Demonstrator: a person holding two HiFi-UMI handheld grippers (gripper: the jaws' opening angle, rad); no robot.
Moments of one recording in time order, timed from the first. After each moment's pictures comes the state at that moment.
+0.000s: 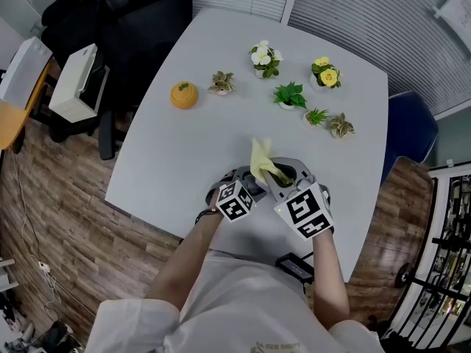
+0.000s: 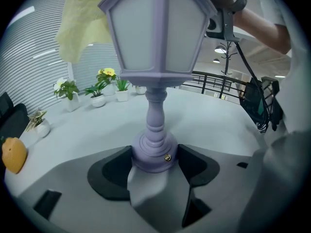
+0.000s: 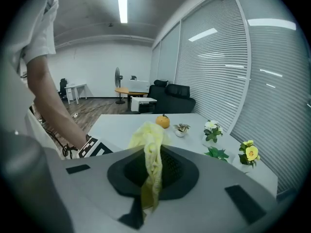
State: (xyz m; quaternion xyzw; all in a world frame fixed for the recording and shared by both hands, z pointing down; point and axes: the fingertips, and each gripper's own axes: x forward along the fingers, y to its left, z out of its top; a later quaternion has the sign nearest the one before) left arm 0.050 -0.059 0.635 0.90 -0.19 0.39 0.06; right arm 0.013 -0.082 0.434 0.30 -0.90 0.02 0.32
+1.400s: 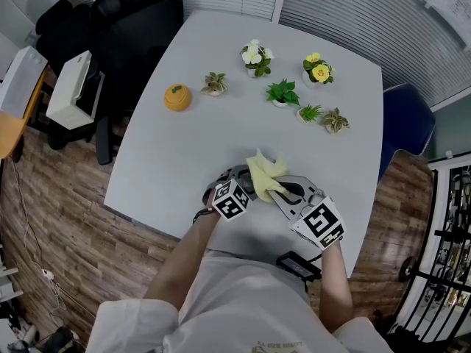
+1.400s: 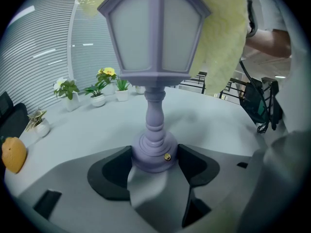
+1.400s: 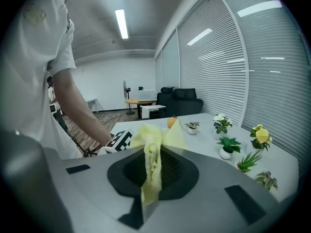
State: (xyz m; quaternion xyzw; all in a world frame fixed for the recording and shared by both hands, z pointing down) left arm 0.050 -0.059 0.635 0.90 -0.19 0.39 0.07; right arm 0.041 -0.032 0.442 0.24 -0.93 0.07 0.26
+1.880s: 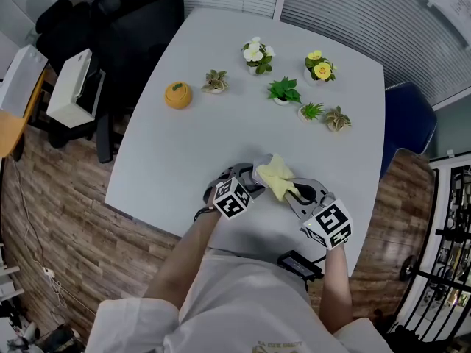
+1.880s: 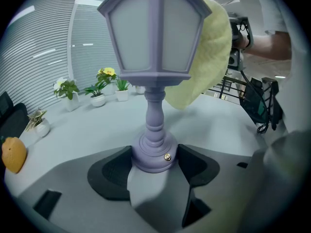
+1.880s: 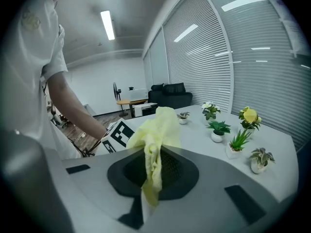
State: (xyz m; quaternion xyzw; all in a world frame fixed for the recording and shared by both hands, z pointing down) left arm 0.050 -0.059 0.635 0.90 -0.19 0.39 0.07; right arm 0.079 -0.032 0.466 0.29 -0.92 0.12 0.25
